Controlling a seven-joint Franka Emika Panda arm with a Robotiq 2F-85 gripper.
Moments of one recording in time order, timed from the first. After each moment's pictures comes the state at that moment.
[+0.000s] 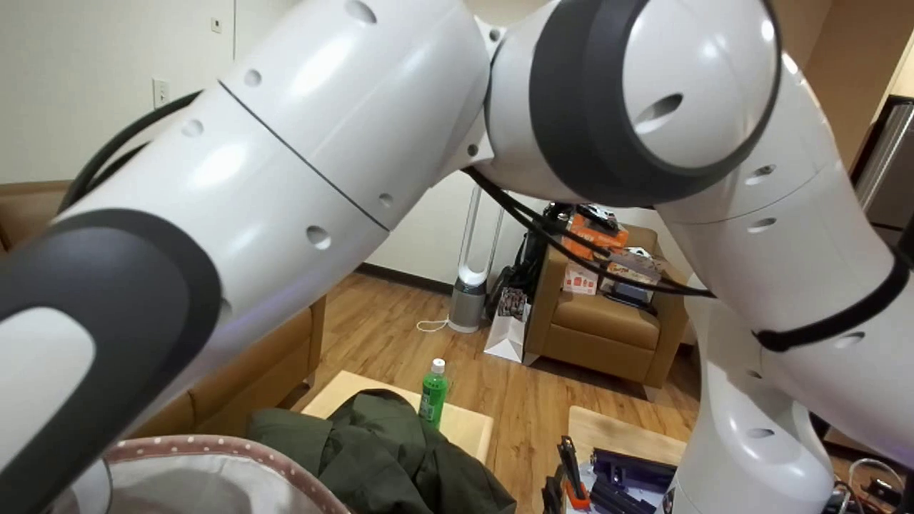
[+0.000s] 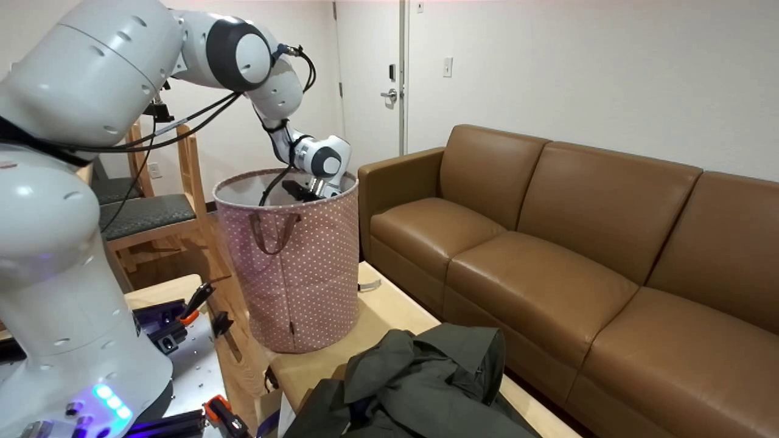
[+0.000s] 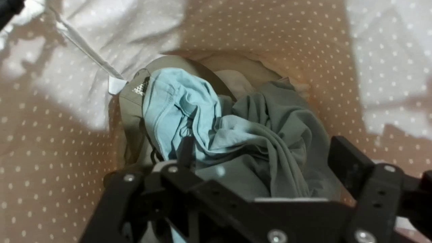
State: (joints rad) arm 0.46 0.86 0.16 -1.65 0.16 2.04 0.51
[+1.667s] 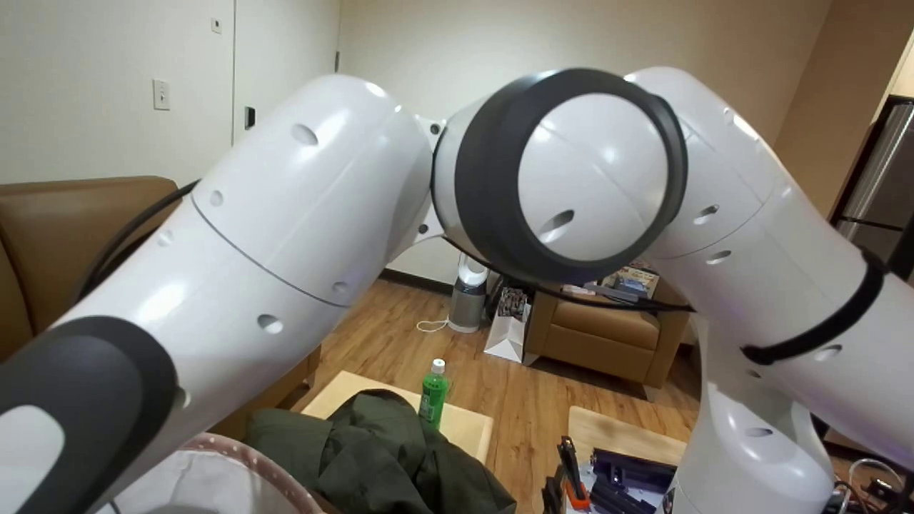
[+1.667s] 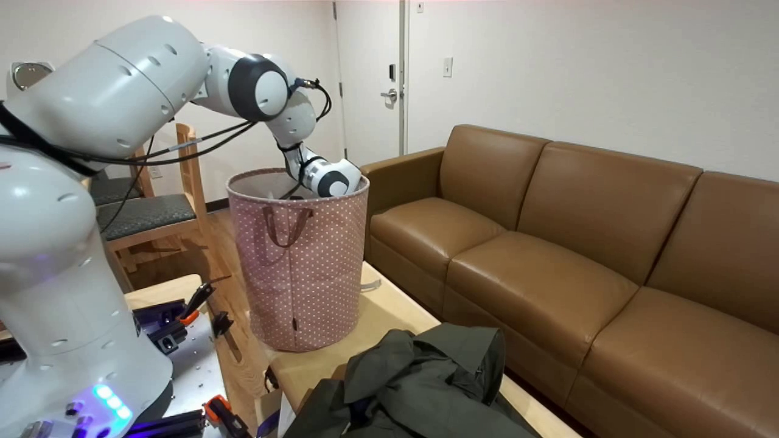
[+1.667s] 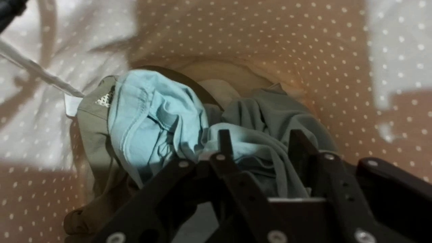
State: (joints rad) arm 0.42 1.02 0.17 -1.55 0.24 2.03 0.47
